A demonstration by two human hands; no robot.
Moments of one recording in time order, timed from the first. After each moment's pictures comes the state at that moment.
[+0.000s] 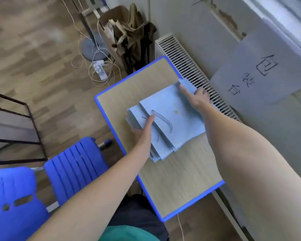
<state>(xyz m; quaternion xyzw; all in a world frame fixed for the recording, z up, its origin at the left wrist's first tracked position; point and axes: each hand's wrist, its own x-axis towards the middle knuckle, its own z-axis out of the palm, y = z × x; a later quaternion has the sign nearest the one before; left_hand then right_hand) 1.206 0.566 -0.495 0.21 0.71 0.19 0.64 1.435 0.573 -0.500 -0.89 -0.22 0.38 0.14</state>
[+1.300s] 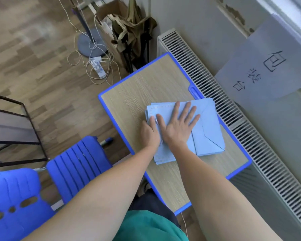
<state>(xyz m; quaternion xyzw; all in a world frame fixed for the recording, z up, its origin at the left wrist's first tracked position) 1.199 0.569 -0.529 0.53 0.68 0.15 0.48 1.277 0.536 -0.542 -0.93 -0.35 0.14 0.05</state>
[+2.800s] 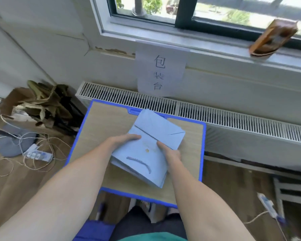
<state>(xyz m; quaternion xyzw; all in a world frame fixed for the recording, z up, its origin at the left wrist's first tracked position) 1.273 0.684 -0.485 0.60 0.33 -0.47 0.56 1.260 0.460 -0.521 -0.63 0.43 0.25 0.60</state>
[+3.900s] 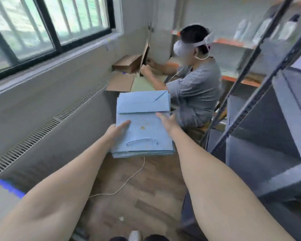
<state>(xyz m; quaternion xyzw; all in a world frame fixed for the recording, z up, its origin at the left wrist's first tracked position) 0.959 0.075 -0.302 0.70 -0.23 -0.47 0.48 0.786 -0.056 -0.300 -0.54 0.55 -0.31 0.56</state>
